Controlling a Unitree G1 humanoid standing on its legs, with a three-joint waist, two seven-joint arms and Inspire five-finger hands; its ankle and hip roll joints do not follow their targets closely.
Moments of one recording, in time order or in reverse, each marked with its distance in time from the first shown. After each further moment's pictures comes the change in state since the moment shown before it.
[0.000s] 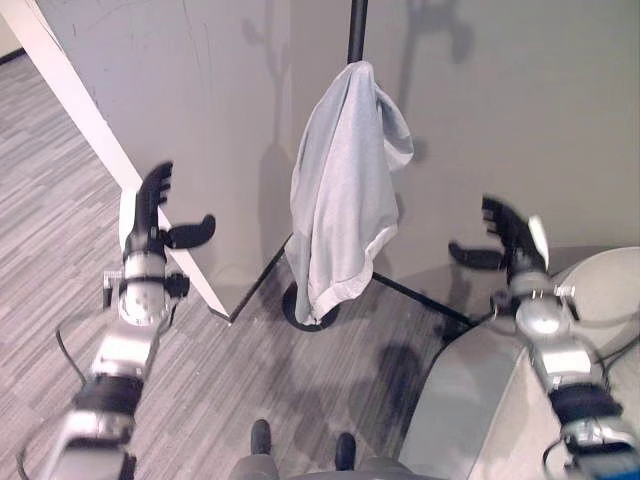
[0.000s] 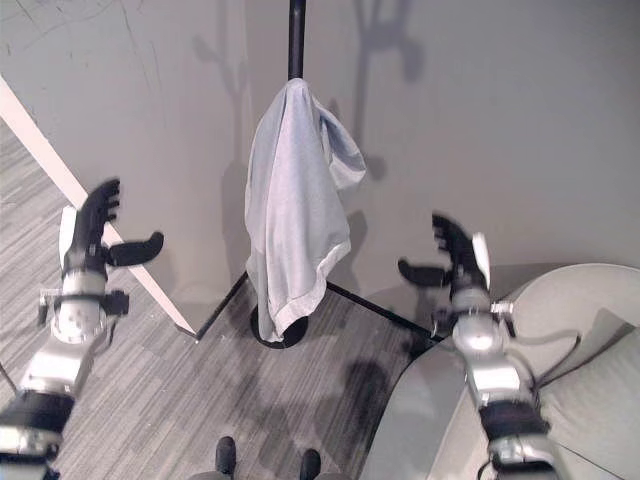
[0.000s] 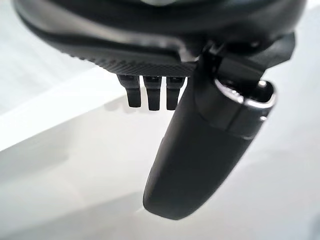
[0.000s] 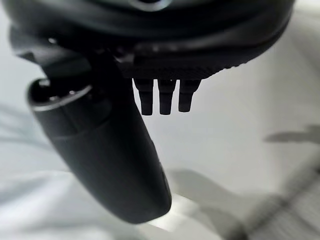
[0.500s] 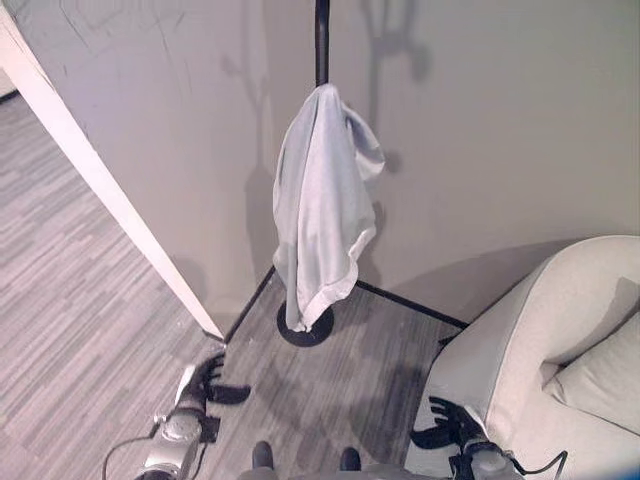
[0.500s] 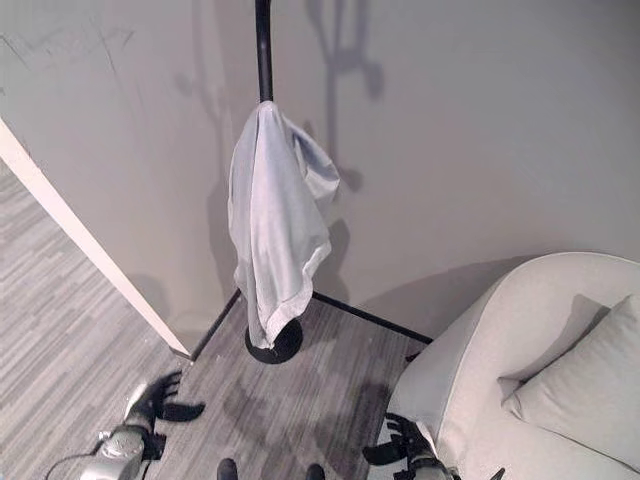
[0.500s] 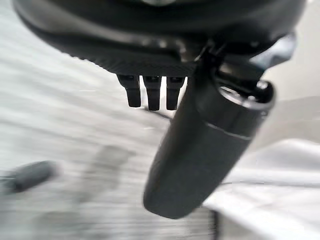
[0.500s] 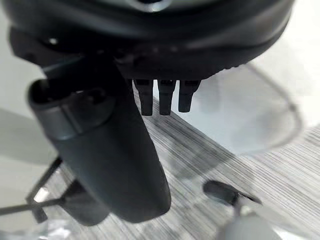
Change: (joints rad) left arm 0.212 -0.199 -0.131 0.611 0.047 0.019 -0.175; right arm 0.173 0.212 0.136 0.565 -0.114 0.004 0.107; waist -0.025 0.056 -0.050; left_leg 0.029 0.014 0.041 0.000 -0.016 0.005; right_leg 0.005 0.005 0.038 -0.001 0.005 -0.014
